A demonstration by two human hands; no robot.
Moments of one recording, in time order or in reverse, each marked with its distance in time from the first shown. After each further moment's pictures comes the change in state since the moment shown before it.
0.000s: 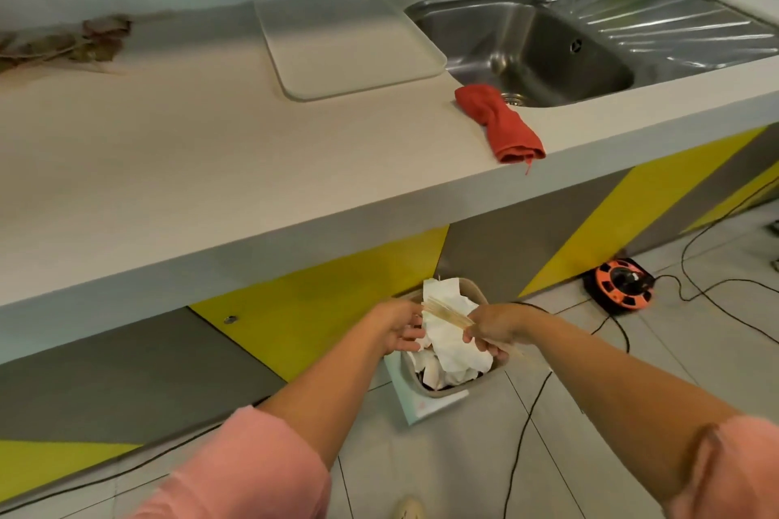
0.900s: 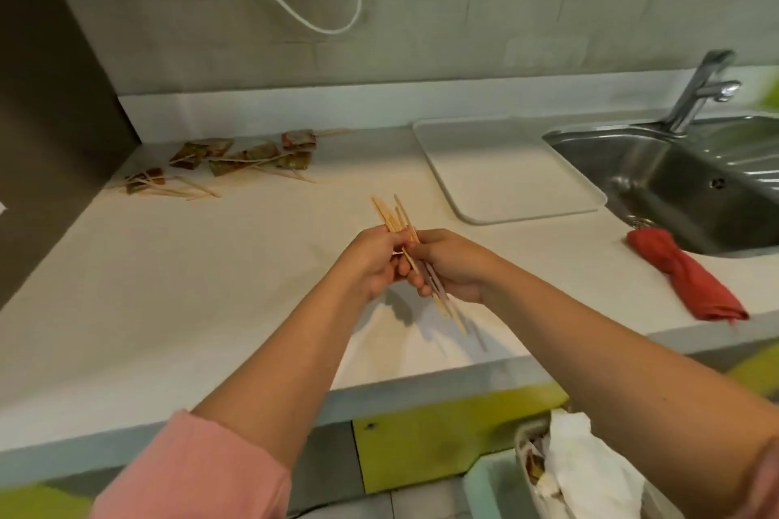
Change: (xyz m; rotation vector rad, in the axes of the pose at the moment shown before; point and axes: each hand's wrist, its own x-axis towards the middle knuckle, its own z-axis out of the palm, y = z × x) left_hand -0.111 0.156 -0.259 -0.315 0.111 0.647; right_hand -0.076 -0.379 -0.005 0.538 0.058 -0.752
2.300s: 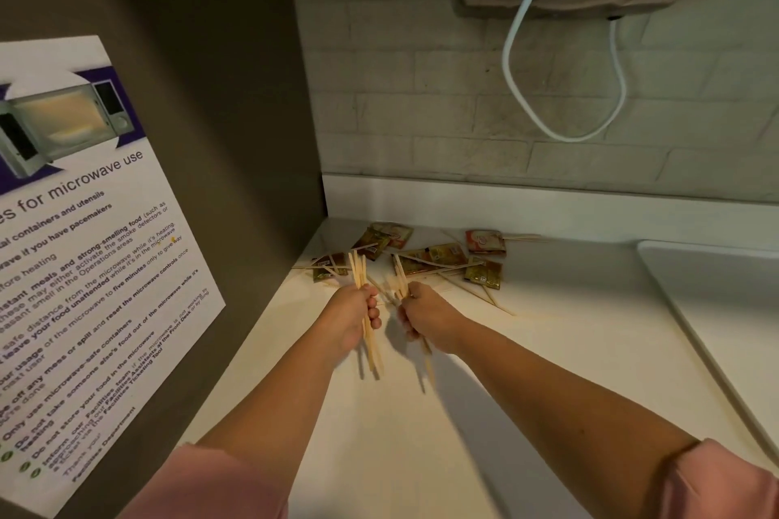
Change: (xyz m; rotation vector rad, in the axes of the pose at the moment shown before) left_hand 0.064 0.104 -0.300 -0.162 0.588 -0.004; right_hand 0.283 -0.083 0.196 -0.466 -0.097 -0.047
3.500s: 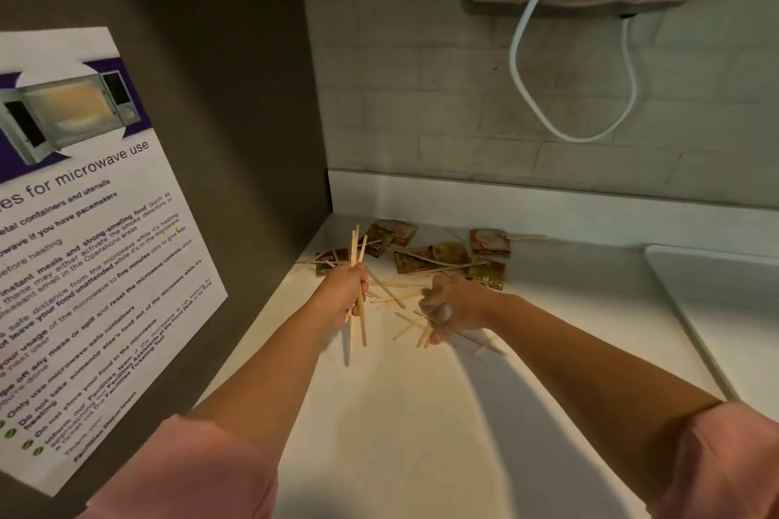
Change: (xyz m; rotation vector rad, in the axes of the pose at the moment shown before) left_hand 0.014 0.014 -0.012 0.254 0.042 0.157; right_hand 0.012 0.018 -0.062 -1.178 -0.223 -0.349
